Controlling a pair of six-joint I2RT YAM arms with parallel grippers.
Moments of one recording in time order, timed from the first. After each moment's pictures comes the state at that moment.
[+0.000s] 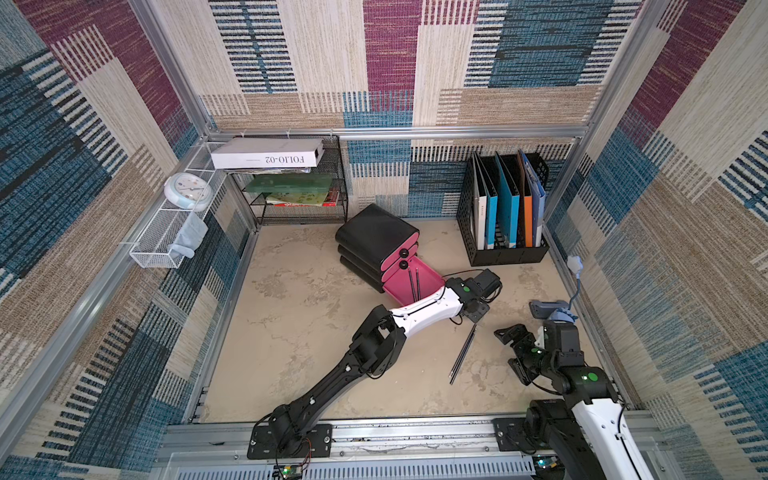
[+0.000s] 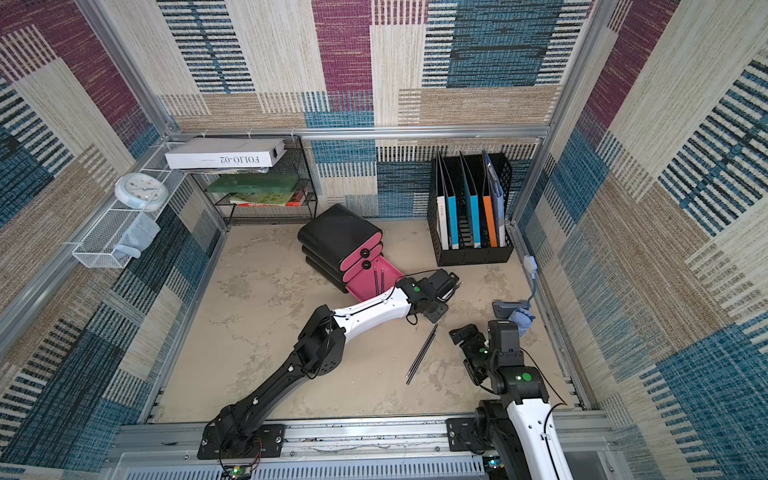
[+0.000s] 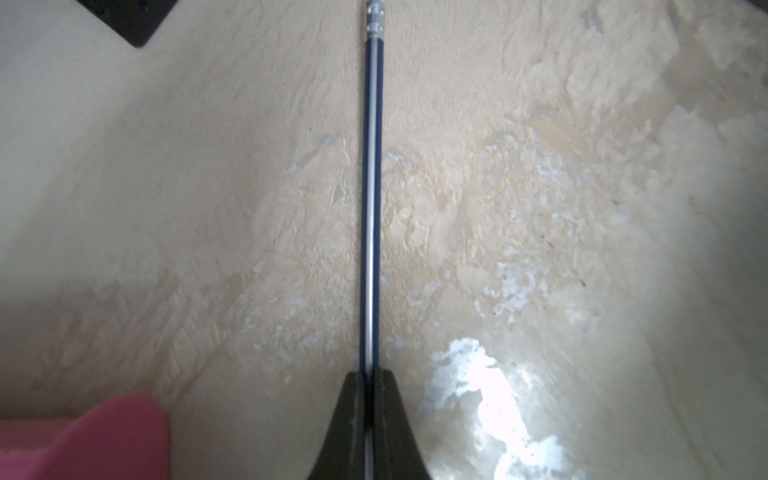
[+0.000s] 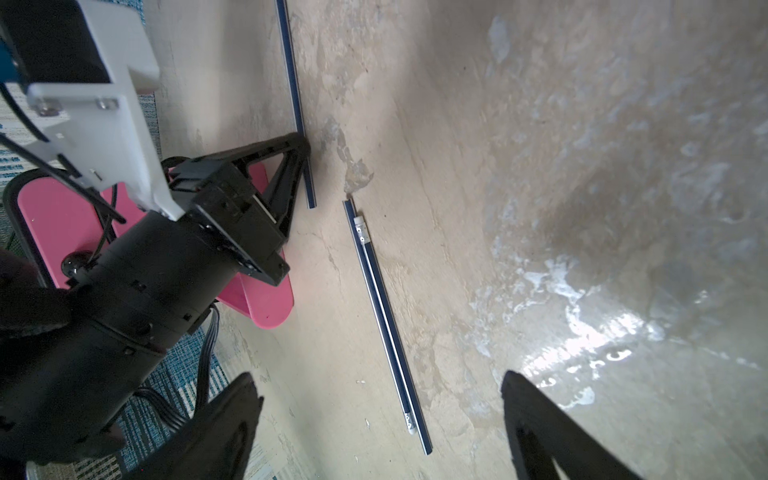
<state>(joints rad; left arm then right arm) -0.99 2.66 2.42 -0.81 -0.13 -0.08 0.05 0.51 0.44 -0.80 -0.30 1.12</state>
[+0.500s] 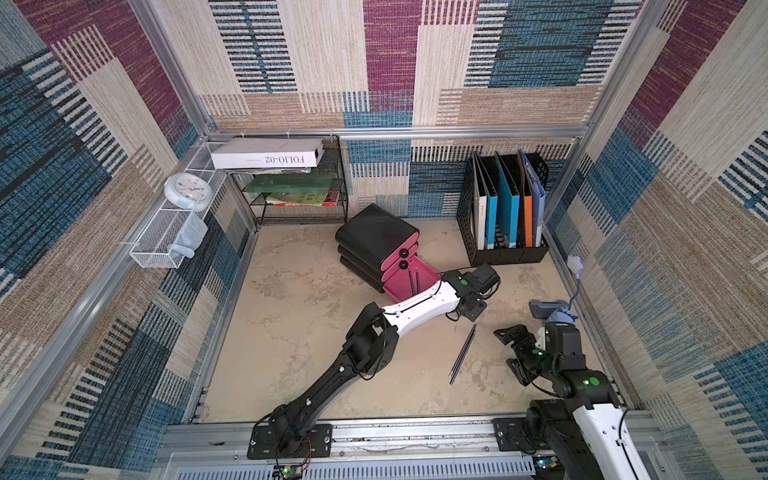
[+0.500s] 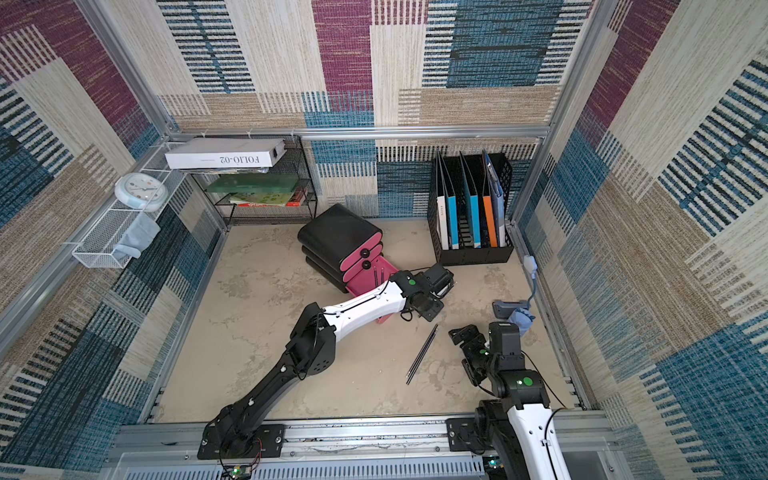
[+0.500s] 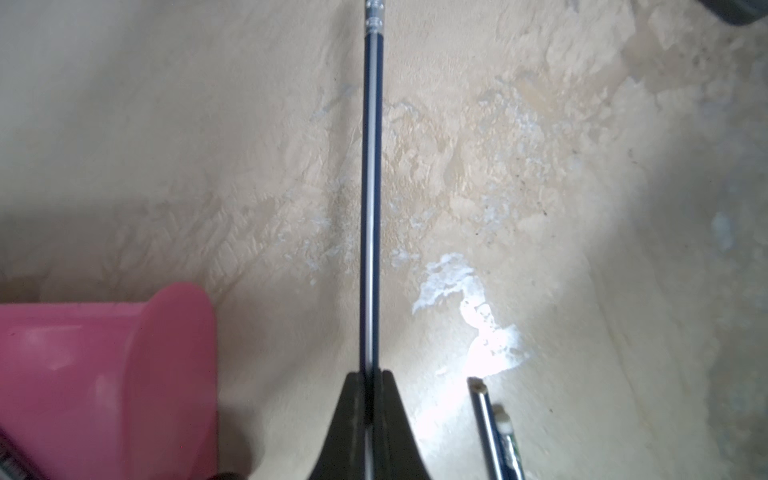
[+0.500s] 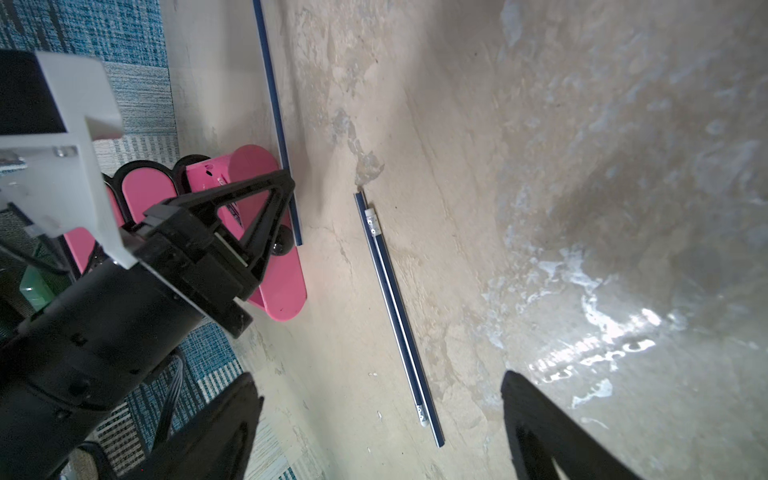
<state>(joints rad) -0.99 2.55 2.39 -0.93 -0.11 -0.15 0.05 0.47 0.43 -0.80 -0.33 1.15</state>
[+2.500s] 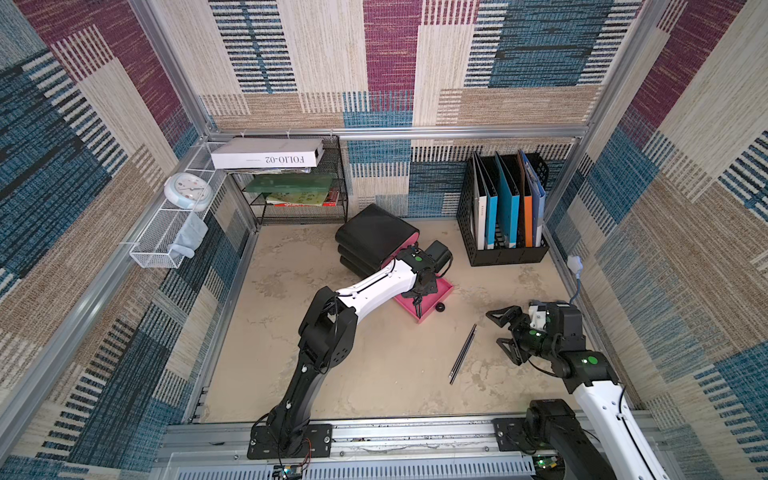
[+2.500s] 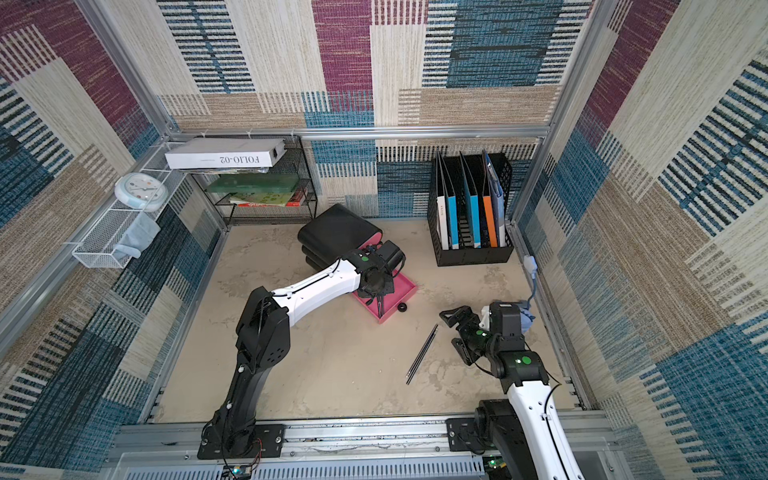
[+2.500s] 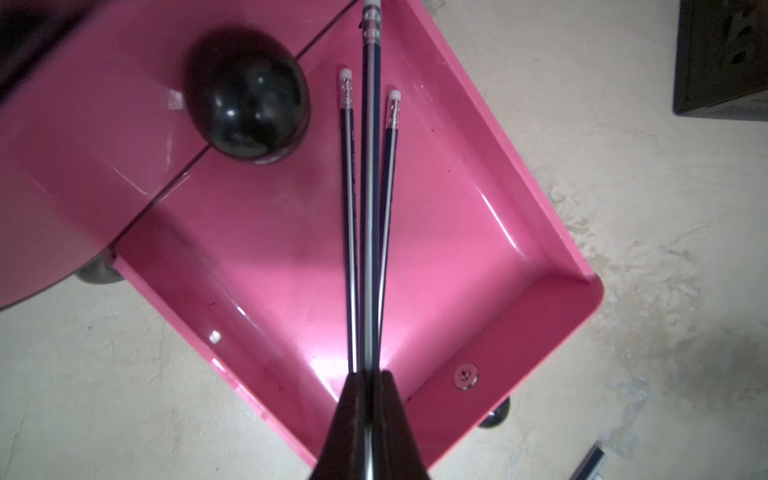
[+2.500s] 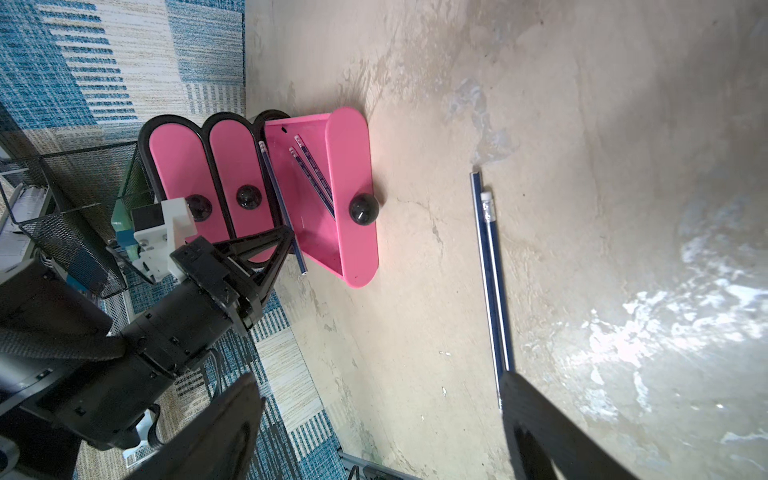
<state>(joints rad) -0.79 2.21 1.95 -0.95 -0.23 -0.84 0.05 0.65 0.54 -0.64 -0.48 1.13</state>
